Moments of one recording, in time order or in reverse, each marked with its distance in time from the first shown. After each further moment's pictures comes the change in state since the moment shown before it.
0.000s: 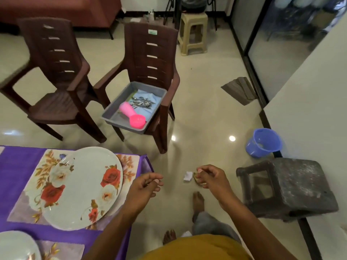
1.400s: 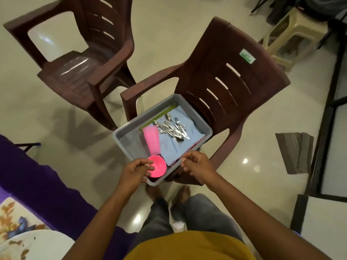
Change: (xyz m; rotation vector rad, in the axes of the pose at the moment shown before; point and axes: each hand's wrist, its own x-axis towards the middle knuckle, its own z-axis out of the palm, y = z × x) left_hand 0.432 0.122 -0.172 -0.432 0.378 -0.359; right_hand 0.490 -0.278 0.244 -0.610 -0.555 0.033
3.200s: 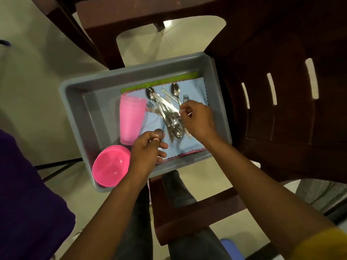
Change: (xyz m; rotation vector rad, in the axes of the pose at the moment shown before) left_hand 0.230 -0.016 0.172 -0.388 0.372 -0.305; right_hand 0.357 0.024 -0.022 -0.600 -0.111 -0.459
